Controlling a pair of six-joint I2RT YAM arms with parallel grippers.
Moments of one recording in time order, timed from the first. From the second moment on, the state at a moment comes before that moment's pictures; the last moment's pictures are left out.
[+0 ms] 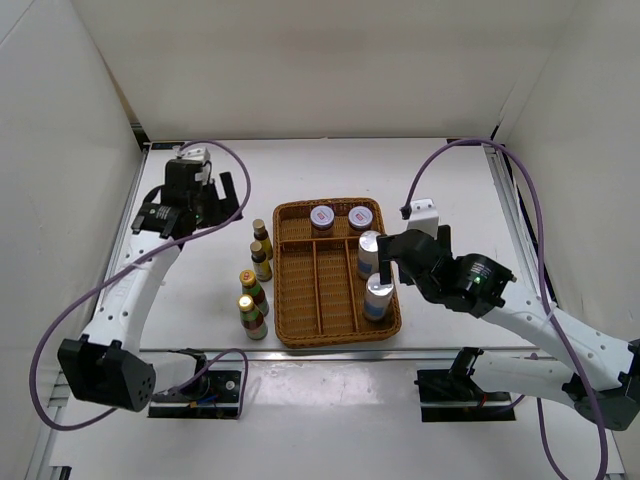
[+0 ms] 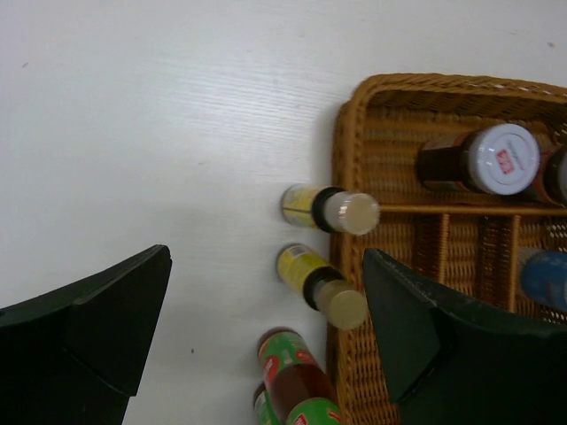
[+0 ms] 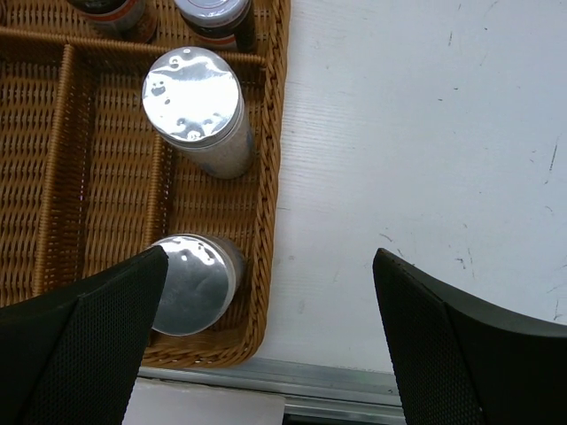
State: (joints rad) left arm -0.18 1.21 1.22 -0.73 -0.09 -0.33; right arm 1.01 0.99 1.09 -0.95 0.64 0.53
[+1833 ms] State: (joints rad) left arm -0.37 1.50 1.20 -0.57 -0.05 -0.26; right arm 1.00 0.95 1.02 -0.99 0.75 0.54
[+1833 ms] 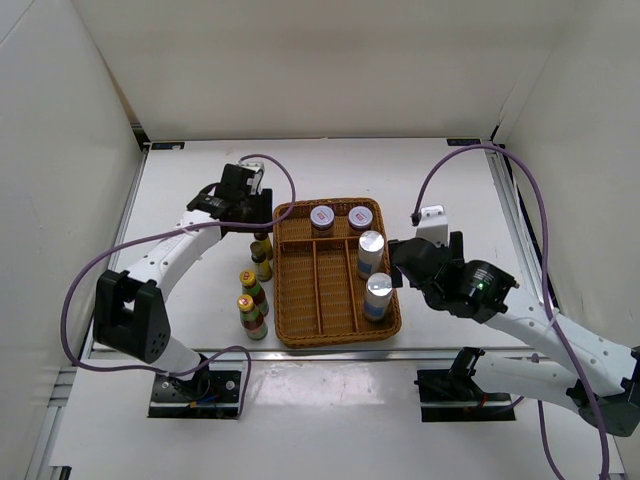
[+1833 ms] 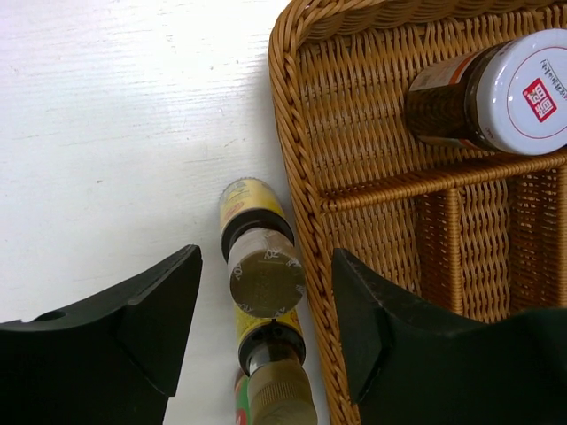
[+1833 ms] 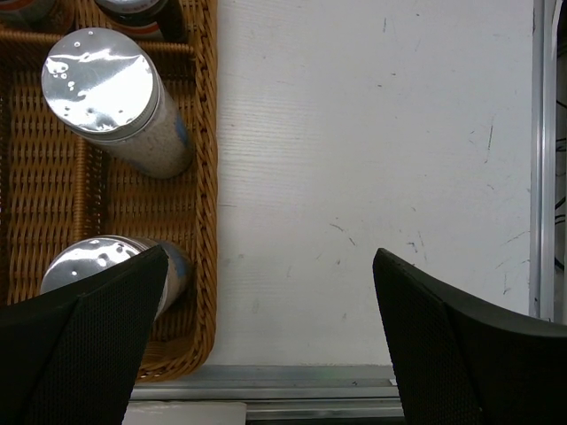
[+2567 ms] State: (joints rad) left arm -0.37 1.52 1.33 -0.64 -0.18 -0.13; right arm 1.00 0.90 0.99 -1.00 0.74 0.55
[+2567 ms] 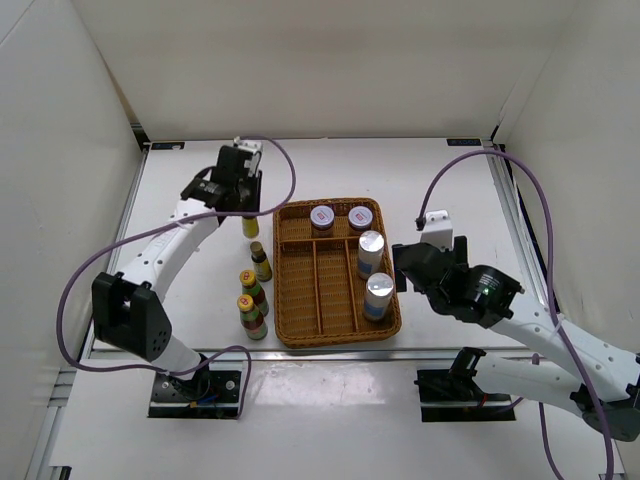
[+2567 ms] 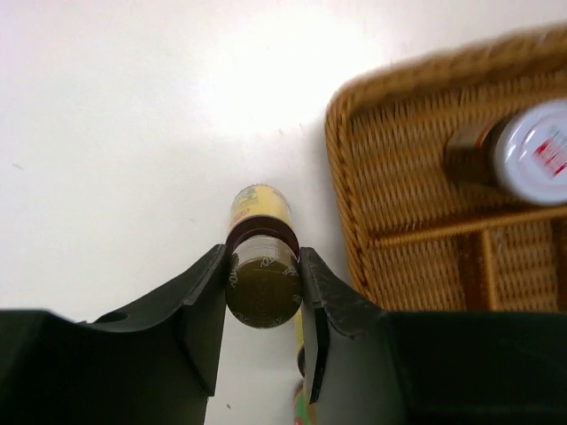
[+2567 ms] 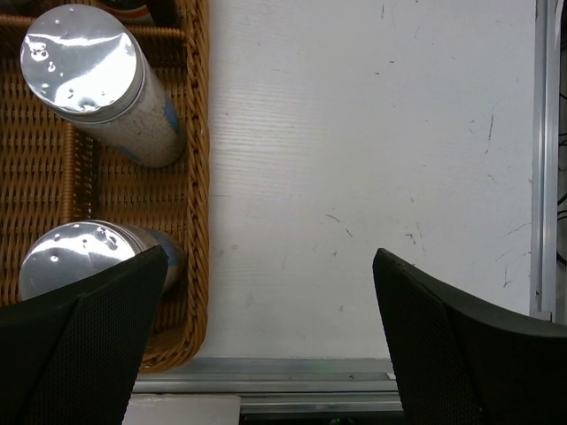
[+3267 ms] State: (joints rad) left arm -0.89 1.52 1.61 -0.65 -0.22 -0.18; right arm 1.00 0.80 0.98 -1.20 0.78 0.80
